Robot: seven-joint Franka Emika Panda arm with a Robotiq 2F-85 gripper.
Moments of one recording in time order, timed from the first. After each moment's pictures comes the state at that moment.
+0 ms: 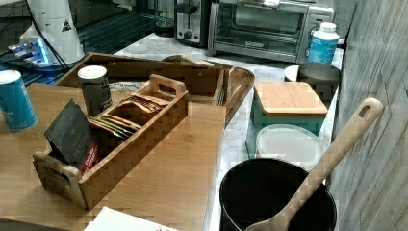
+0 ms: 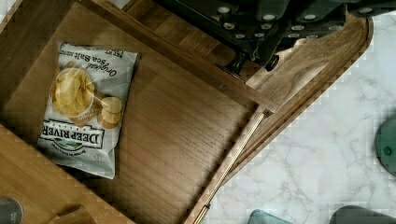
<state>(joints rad) -0.03 0.06 -0.03 -1.86 -0.03 0.27 -0.07</state>
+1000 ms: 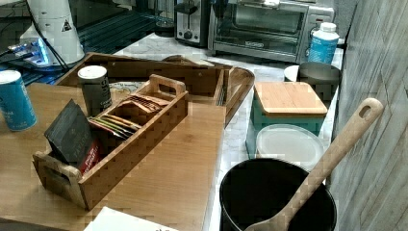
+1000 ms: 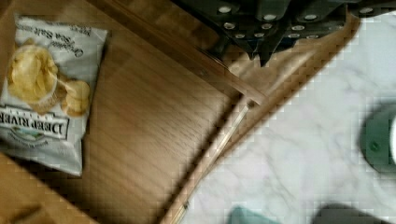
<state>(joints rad) -0.03 0.01 -0.03 -2.04 -0.01 0.49 -0.09</state>
